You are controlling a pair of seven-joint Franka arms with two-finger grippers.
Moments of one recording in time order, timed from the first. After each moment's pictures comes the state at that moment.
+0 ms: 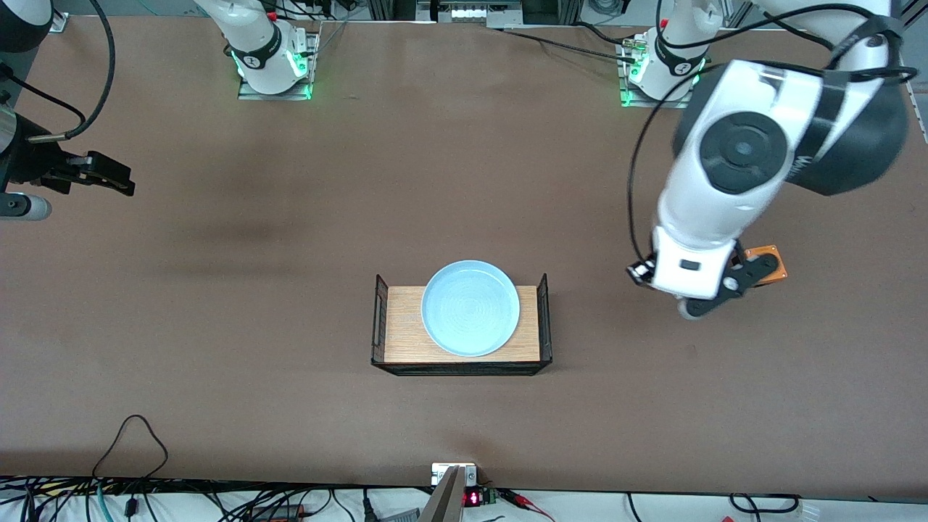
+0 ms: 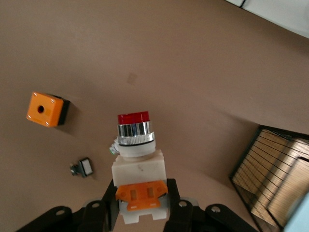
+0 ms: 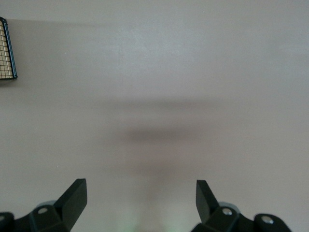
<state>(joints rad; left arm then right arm) -0.15 0.55 -0.28 -1.07 0.29 1.50 -0.89 -0.15 0.11 0.18 -1.50 -0.05 1.51 0.04</state>
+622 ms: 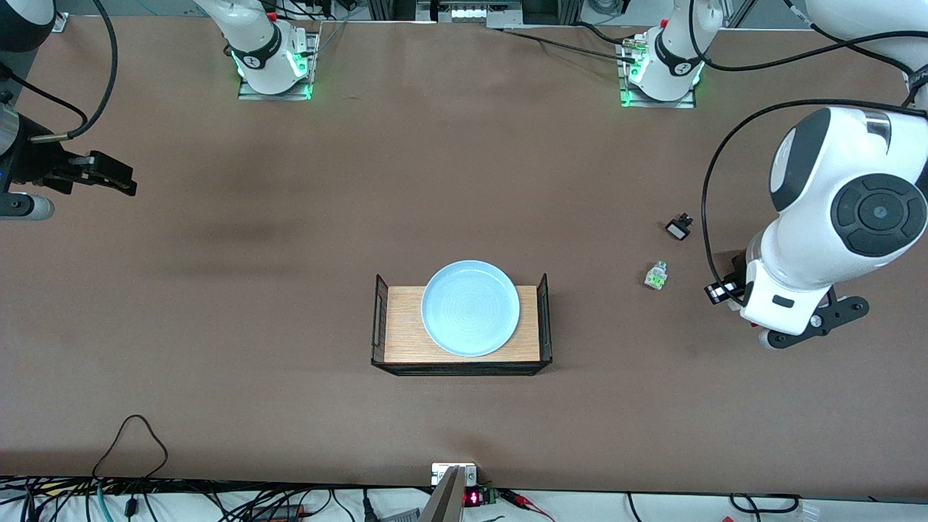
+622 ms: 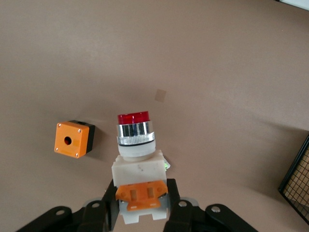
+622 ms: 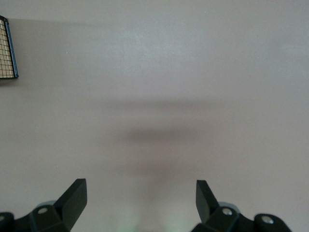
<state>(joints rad) 0.01 0.54 -0.30 -1.15 0.29 1.56 -0.65 -0.15 0.11 0.18 -1.50 -0.05 1.51 0.04</state>
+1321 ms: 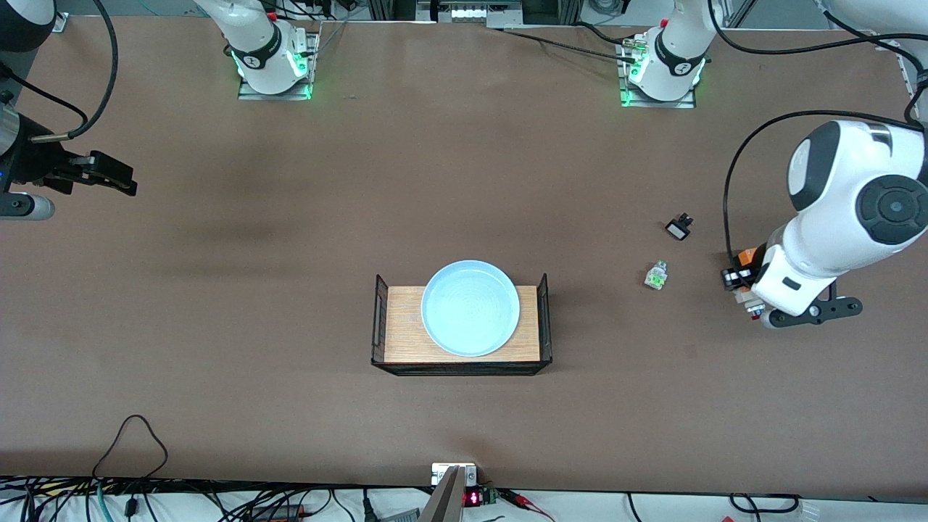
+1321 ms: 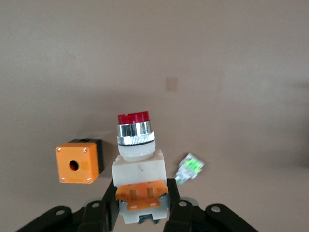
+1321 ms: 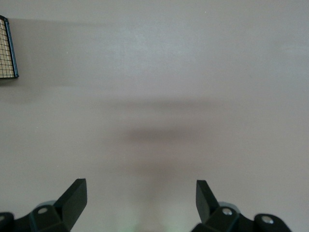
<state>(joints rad) 0.20 0.34 -0.30 -1.64 0.20 1.87 -0.30 -0.15 0.11 0.18 -1.50 -0.05 1.51 0.04</state>
